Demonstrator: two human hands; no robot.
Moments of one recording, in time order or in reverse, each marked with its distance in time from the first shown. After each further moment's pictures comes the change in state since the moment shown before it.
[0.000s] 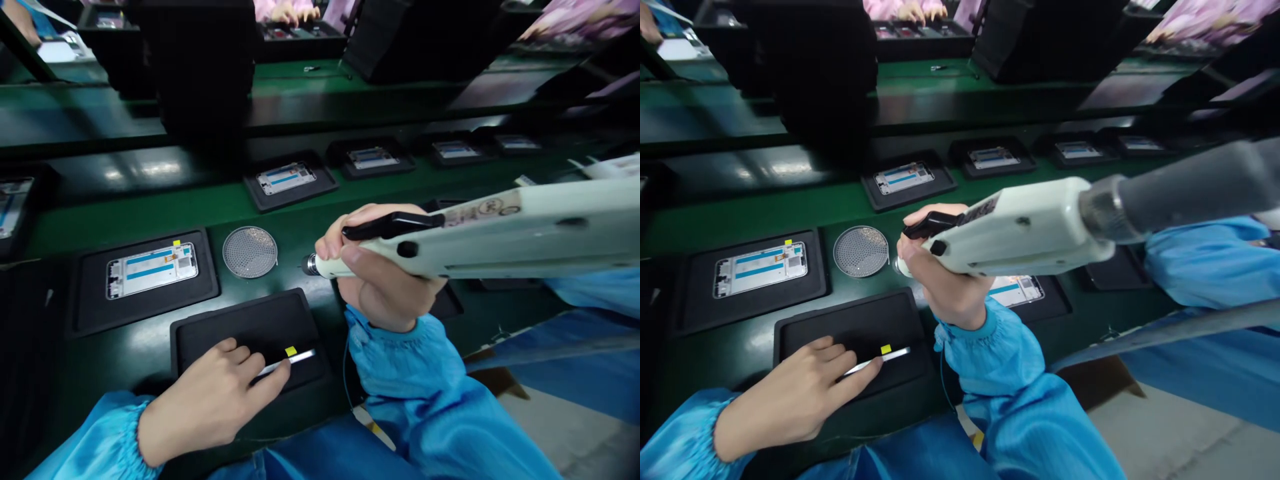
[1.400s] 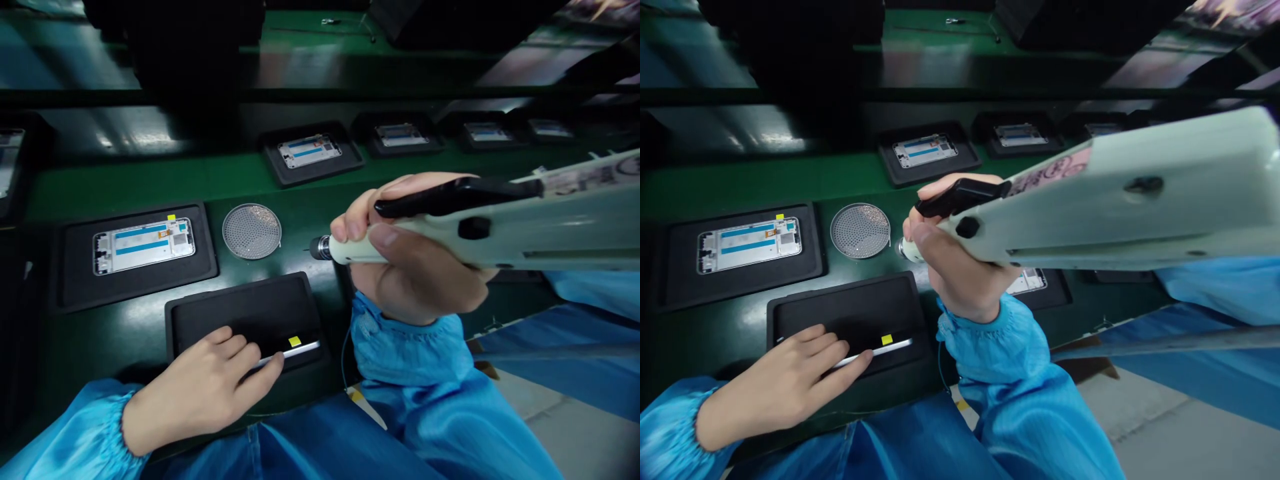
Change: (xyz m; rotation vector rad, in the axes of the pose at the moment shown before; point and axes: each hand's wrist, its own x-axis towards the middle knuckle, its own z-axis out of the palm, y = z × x) left_hand -0.009 0.003 0.005 0.031 0.230 0.050; right_hand 0.002 -0.008 0.009 -0.025 0.051 0.009
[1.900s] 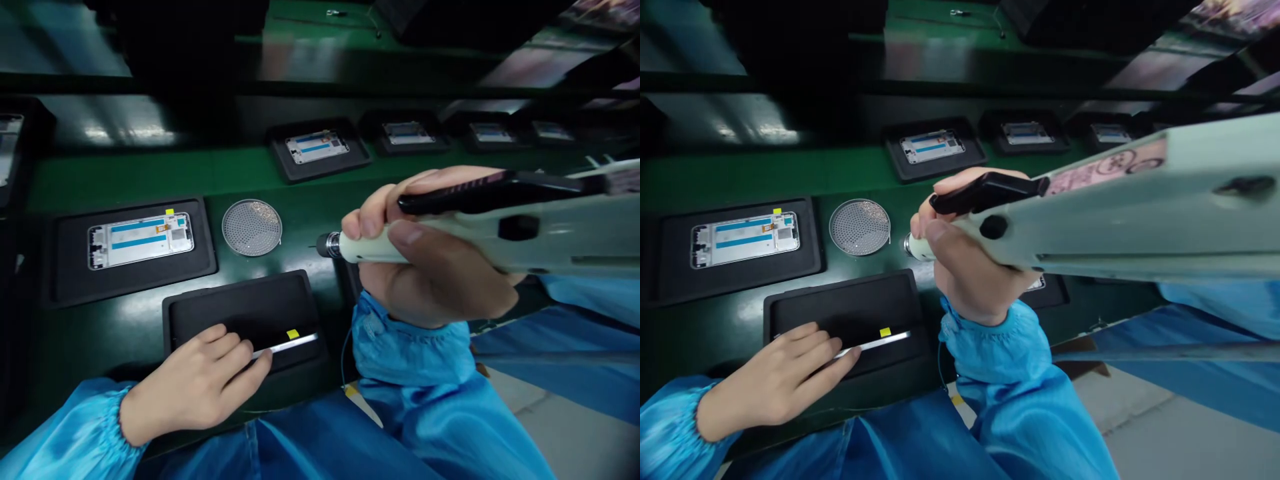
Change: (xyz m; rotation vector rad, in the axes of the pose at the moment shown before) left_hand -0.008 -0.003 0.011 -0.088 0.177 -0.013; right_hand 0.004 -0.004 -0.003 -0.023 -0.022 0.041
